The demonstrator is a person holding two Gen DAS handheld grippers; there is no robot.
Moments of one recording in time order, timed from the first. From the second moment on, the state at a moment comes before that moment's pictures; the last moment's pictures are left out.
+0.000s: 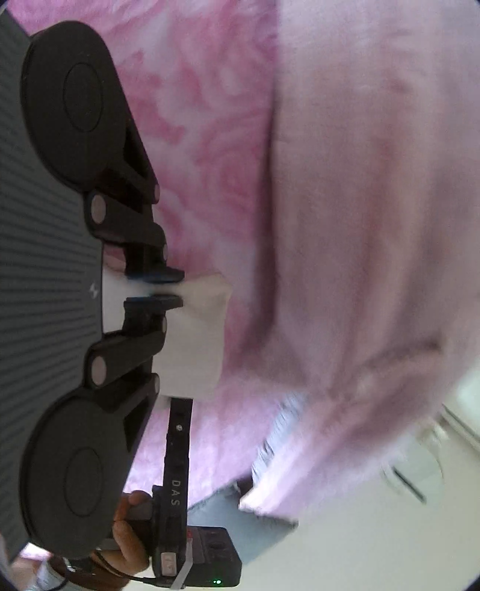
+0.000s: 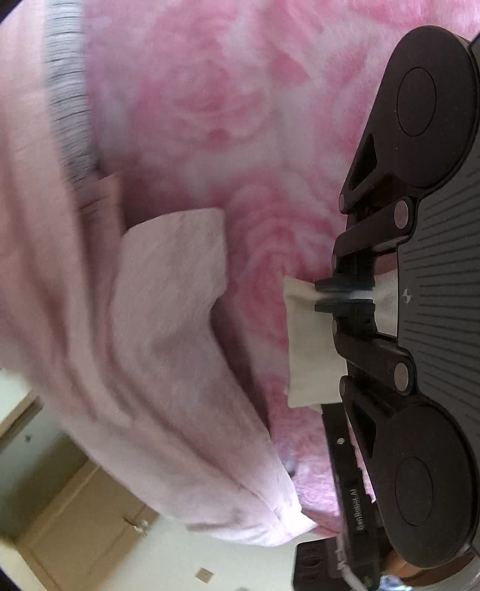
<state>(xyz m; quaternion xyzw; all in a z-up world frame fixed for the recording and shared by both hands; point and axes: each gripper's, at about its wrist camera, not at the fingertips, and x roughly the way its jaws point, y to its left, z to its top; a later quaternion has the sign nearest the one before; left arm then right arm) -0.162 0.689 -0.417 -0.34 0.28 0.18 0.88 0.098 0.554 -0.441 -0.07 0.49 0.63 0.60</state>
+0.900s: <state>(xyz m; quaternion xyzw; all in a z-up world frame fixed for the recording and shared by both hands) -0.263 0.576 -0.424 -0.48 0.27 0.23 0.80 0.023 0.393 -0.420 -0.03 0.57 0.53 0.63</state>
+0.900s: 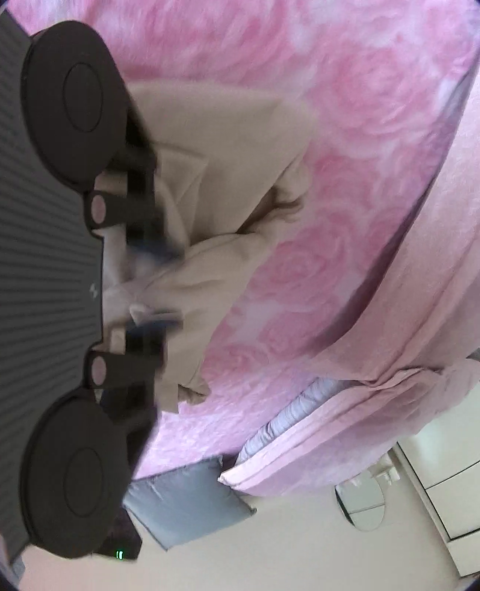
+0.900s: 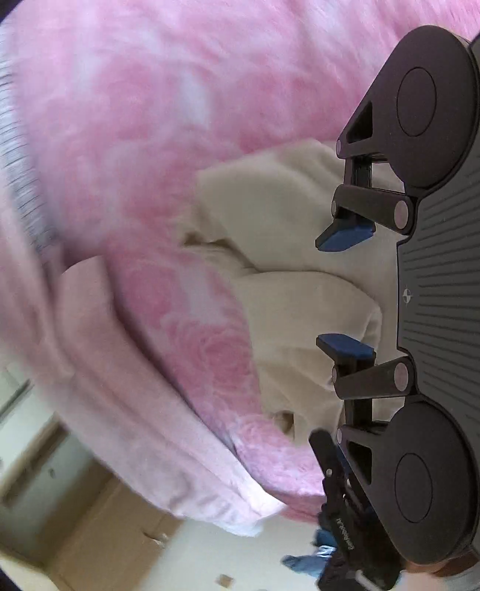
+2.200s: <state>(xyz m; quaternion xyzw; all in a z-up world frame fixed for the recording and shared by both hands) -0.281 0.533 -0.372 -0.24 0.30 0.34 0.86 -0.007 0.381 -0.378 -0.14 0.42 0.53 0.72</state>
